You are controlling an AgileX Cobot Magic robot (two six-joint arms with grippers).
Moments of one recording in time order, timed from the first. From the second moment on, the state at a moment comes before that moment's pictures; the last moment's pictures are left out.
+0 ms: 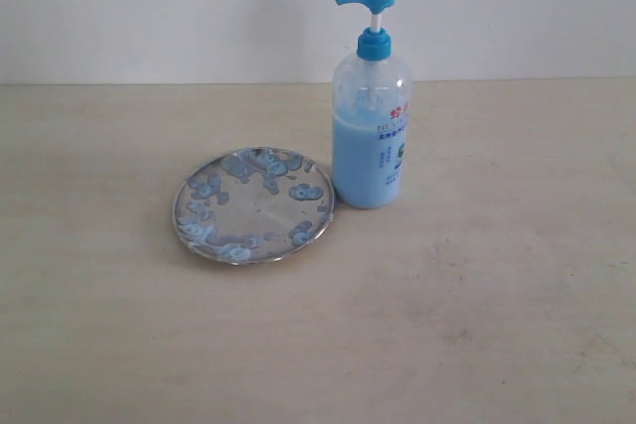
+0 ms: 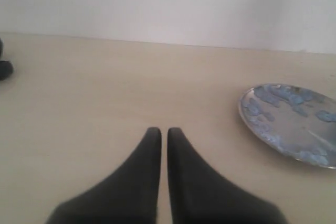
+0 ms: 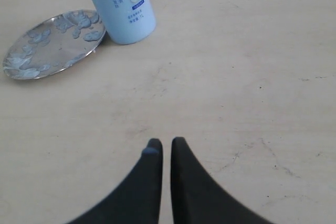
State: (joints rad) left arm 0.01 0.05 0.00 0.00 0.25 -0.06; right arm 0.14 0.00 0.00 0.15 0.49 0.11
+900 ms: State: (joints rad) left arm 0.09 0.00 0.00 -0.01 0.35 0.01; right arm 0.14 0.00 0.00 0.15 0.49 0.11
